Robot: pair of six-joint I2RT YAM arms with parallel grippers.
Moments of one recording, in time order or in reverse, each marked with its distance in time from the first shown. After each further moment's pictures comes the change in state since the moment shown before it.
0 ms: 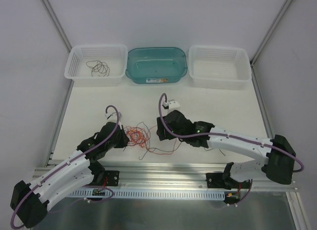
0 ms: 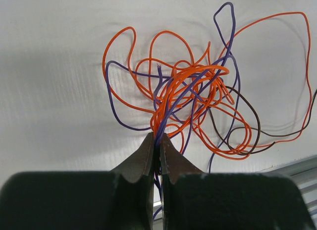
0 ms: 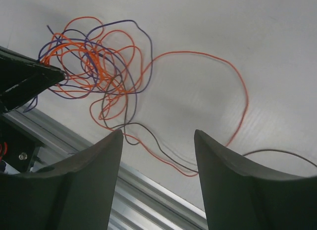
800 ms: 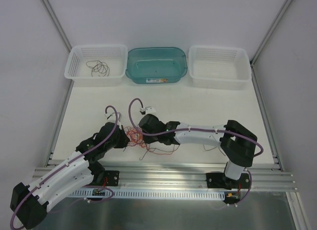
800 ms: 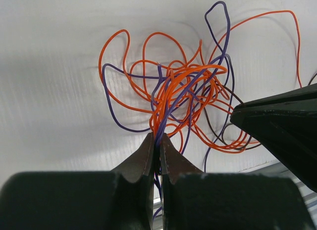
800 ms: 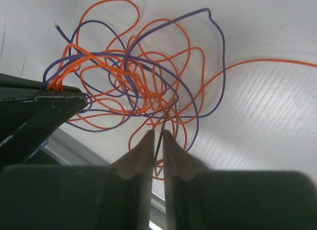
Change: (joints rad) left arm 0.000 -0.031 0.000 -0.006 0.021 0.000; right arm 0.089 0.486 0.217 0.154 -0.100 0.109
